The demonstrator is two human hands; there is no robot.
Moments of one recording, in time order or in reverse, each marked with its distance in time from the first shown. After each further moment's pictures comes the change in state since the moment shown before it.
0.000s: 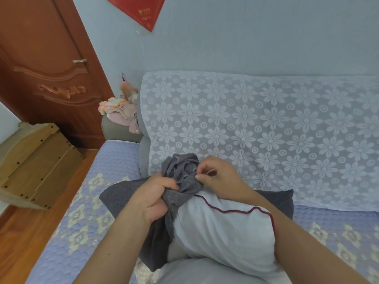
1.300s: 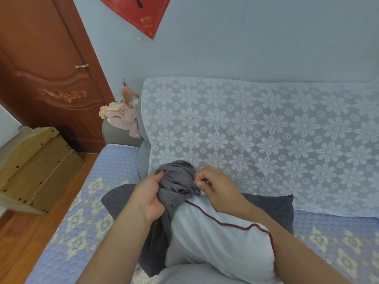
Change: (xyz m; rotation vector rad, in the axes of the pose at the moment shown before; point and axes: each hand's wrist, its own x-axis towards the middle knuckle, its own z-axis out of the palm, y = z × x) left_hand 0.004 0.006 0.002 -0.157 0.288 0.078; right_hand -0.014 -0.002 0.013 -0.176 -0.036 -0.081
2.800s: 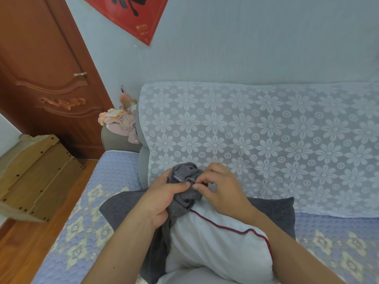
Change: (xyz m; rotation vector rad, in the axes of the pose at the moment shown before) left_hand -0.008 -0.005 0.021 0.361 -0.242 0.134; right_hand 0.002 -0.003 -0.014 -0.053 0.203 -0.095
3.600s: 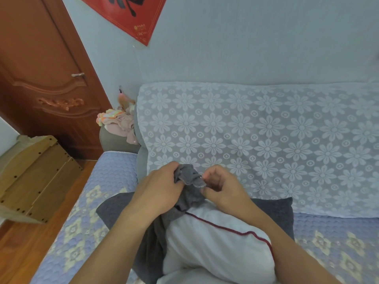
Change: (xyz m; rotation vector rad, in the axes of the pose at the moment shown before) left_hand -0.008 0.032 0.004 1.348 0.184 0.319; right_hand -0.007 -0.001 -0.010 0.609 -0.108 0.349
